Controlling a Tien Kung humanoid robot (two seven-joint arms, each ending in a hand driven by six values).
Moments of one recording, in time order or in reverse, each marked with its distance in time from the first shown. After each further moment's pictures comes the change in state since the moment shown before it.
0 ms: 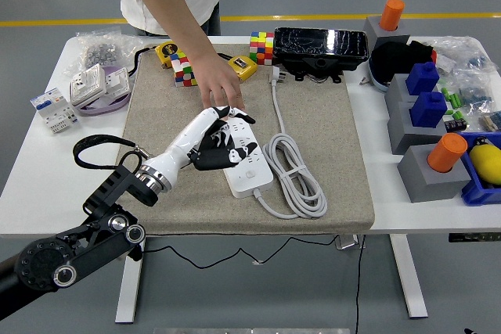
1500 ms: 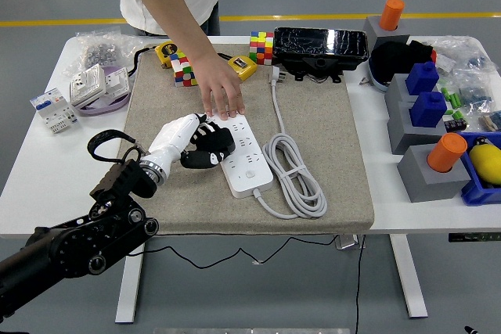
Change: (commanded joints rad) left arm -0.061 -0.093 0.016 0.289 0.291 -0.011 0.240; right arm 0.004 -0.002 -0.007 0.001 0.008 -0.004 0.011
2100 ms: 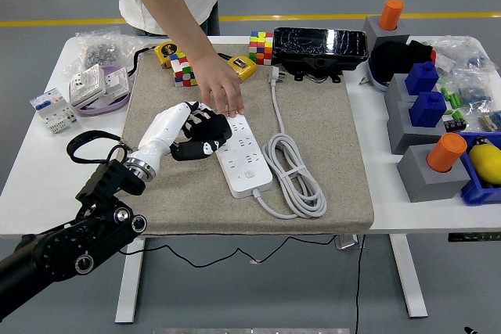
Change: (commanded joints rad) left arm 0.067 0.043 -0.114 -0.037 -0.052 0.055 -0.175; right arm -0.002 0.001 -0.002 -0.001 -0.004 0.001 -0.003
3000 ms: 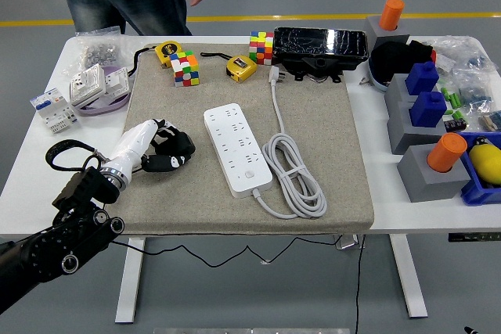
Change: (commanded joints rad) left arm 0.015 0.023 -0.028 0.111 0.028 -0.088 0.071; right arm 0.002 -0.003 -0.006 0.001 0.001 0.001 -0.002
